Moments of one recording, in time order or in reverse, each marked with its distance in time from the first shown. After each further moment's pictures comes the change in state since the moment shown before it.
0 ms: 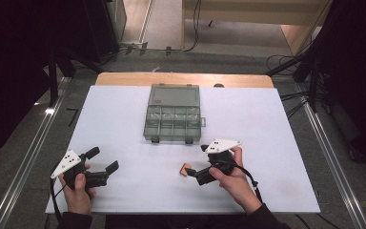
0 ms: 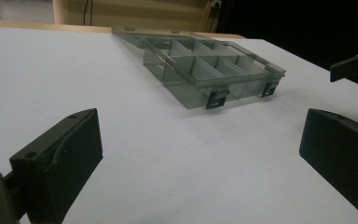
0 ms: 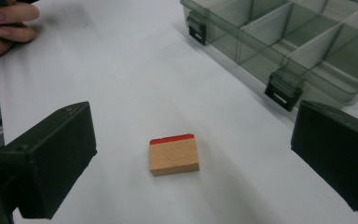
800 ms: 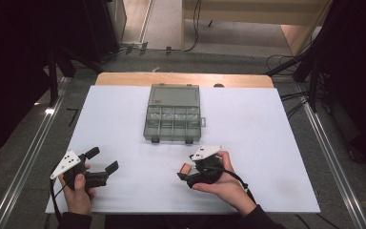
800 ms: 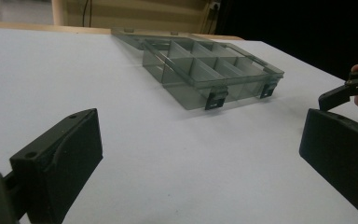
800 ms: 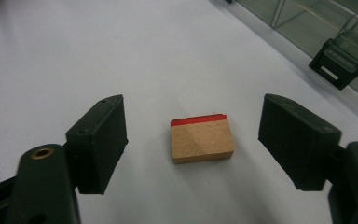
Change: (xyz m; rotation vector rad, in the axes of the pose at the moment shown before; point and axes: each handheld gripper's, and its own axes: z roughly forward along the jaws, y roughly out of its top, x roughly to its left) left arm -0.001 -0.001 0.000 -0.007 -0.004 0.005; right arm 0.019 -0.002 0.025 0.143 -0.021 -0.036
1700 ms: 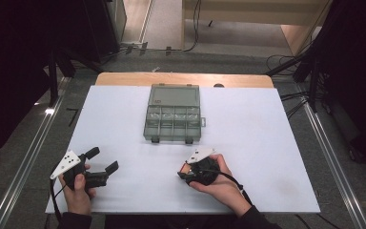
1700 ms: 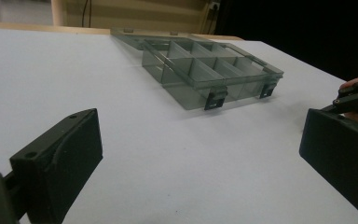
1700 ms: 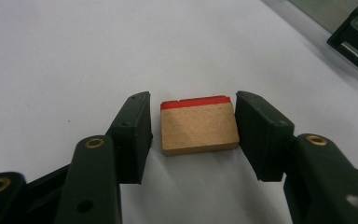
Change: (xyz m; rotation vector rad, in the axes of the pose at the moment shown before) left arm 0.000 0.000 0.000 -0.001 -0.001 0.001; right arm 0.001 -0.007 0.019 0.064 -0.040 -0.032
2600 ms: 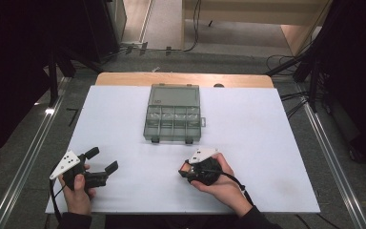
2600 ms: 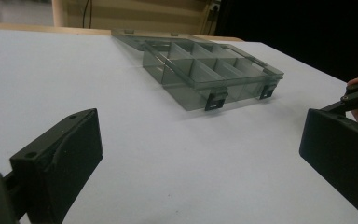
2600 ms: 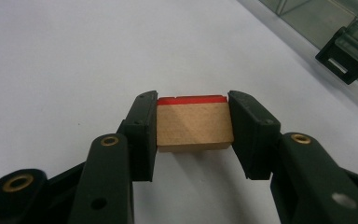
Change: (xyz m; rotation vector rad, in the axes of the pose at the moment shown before) left arm 0.000 0.000 -0.001 -0.002 0.002 0.000; right arm 0.000 0.001 -0.010 -0.038 0.006 -0.015
